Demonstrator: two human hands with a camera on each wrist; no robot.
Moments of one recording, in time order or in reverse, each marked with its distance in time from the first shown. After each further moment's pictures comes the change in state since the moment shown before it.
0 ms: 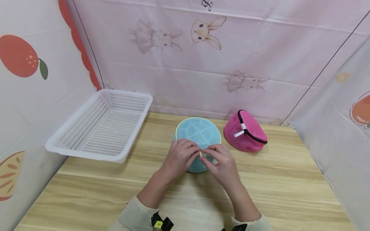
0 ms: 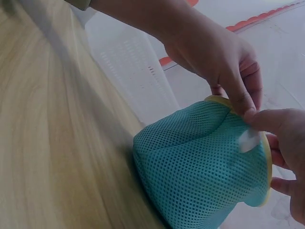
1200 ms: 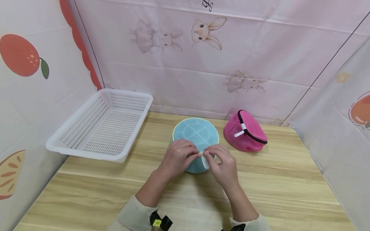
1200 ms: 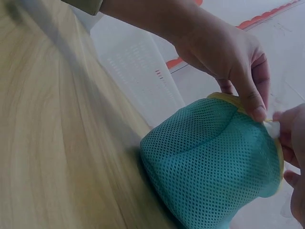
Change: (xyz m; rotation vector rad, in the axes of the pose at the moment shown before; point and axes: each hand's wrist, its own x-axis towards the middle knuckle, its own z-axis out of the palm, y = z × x) left_hand 0.001 -0.001 -0.008 -0.081 0.048 0.001; right_hand -0.001 -0.001 0.005 0.180 0.138 0.071
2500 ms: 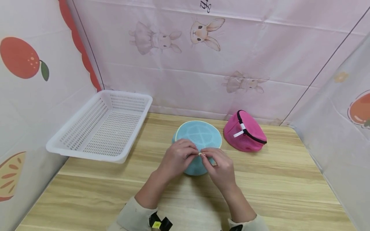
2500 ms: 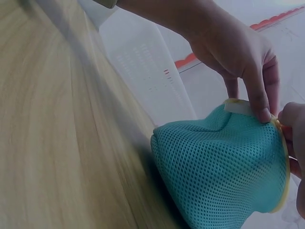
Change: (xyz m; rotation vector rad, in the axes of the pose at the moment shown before) left_hand 0.003 0.004 -0.003 -0.048 -0.031 0.012; right_hand -0.002 -0.003 0.007 -0.092 0.049 -0.240
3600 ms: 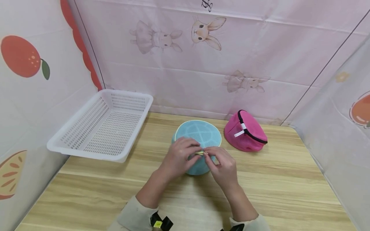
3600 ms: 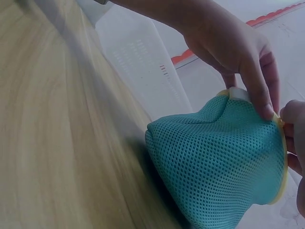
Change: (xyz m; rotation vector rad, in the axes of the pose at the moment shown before) left_hand 0.000 -0.001 0.003 0.028 0.006 0.038; right_hand 0.001 0.004 -0.003 0.026 0.025 -0.001
